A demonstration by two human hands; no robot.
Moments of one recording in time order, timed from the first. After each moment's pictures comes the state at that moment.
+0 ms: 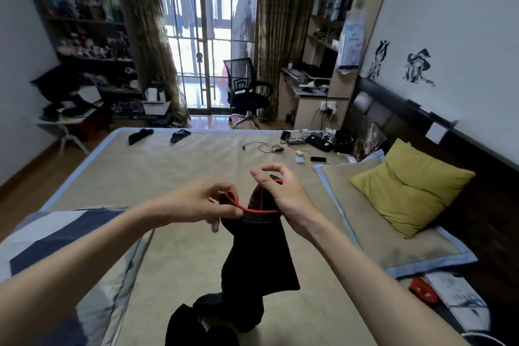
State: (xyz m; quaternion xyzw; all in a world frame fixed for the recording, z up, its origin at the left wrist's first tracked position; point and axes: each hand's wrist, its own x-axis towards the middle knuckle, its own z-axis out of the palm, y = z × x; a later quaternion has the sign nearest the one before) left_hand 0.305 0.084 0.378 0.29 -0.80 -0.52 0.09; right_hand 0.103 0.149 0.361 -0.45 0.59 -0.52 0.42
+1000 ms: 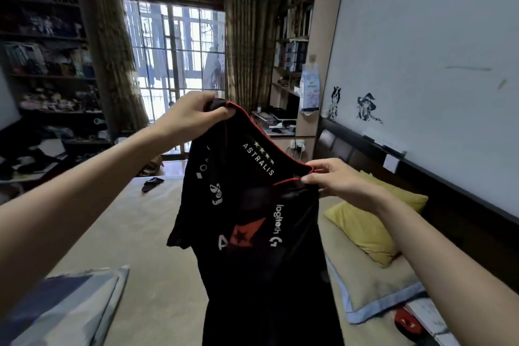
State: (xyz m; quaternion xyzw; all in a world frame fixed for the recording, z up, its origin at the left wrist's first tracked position) left_hand 0.240 0.043 0.568 0.27 -0.85 -0.24 0.39; right_hand -0.030 0.192 0.490 -0.57 0.64 -0.40 0.33
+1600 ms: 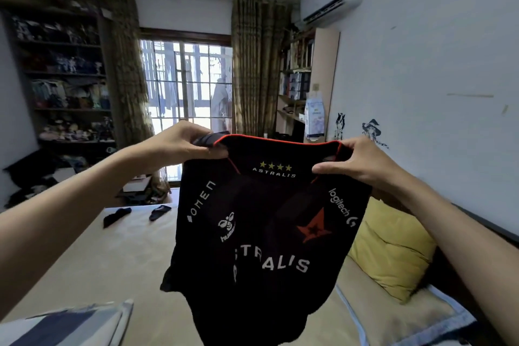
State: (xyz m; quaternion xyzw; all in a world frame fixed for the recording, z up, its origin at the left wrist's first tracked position) left_hand 0.284 0.027 0.592 0.21 -0.88 -0.33 0.28; right_hand -0.042 0.198 0.574 -0.64 0.62 -0.43 0.11
